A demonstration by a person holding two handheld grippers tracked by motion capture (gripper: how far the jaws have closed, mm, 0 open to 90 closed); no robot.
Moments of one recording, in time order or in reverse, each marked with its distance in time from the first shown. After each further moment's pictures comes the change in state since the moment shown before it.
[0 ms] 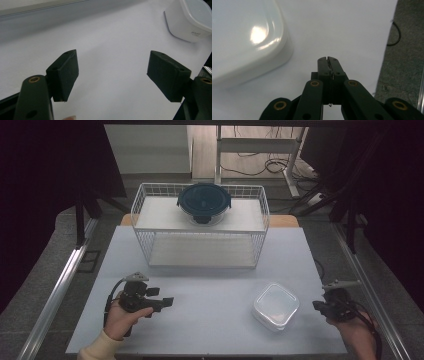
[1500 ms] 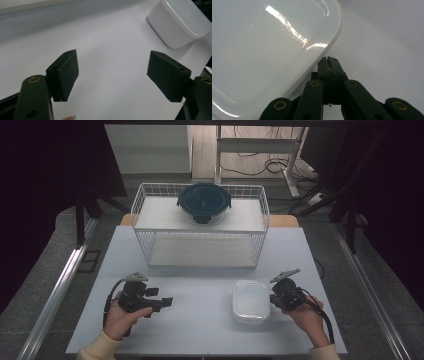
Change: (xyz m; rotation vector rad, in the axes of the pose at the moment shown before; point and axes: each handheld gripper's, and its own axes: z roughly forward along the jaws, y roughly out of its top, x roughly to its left) left arm 0.003 -0.002 0.000 0.002 0.004 -0.007; right arm 0.094 0.062 0.051 0.047 0.119 -0.224
